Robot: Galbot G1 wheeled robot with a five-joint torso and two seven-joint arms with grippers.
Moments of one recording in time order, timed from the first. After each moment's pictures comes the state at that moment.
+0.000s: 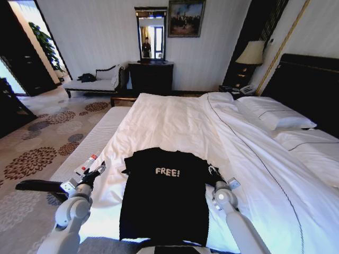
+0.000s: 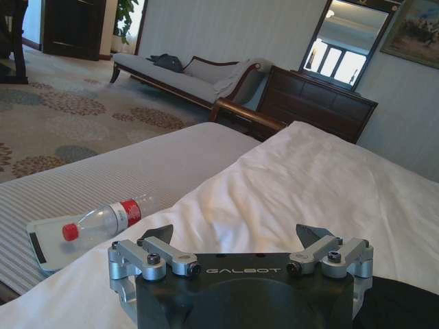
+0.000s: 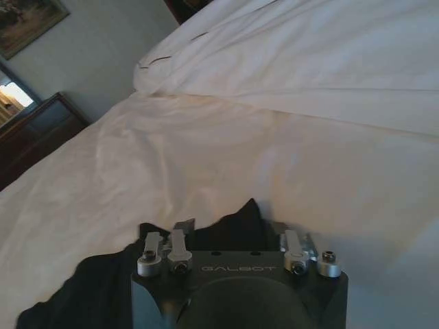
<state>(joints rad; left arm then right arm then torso) 1.44 -1.22 -0.76 -2.02 -0.81 0.33 -0.29 -1.22 1.23 0.47 1.64 1.06 0.01 0.48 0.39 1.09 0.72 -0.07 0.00</state>
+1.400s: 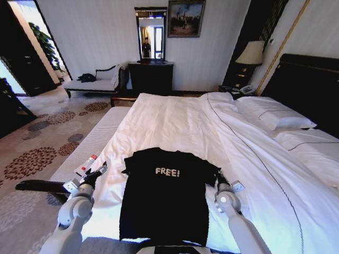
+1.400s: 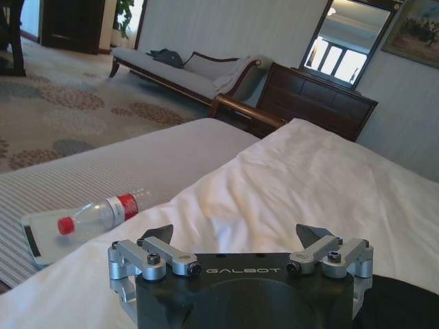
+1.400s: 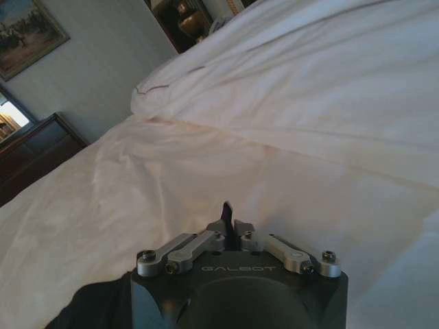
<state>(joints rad) 1.42 -1.22 -0.75 -1.99 -0.84 0.32 -0.30 -1.27 1.23 0.50 1.73 1.02 0.04 0.52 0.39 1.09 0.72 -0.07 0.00</state>
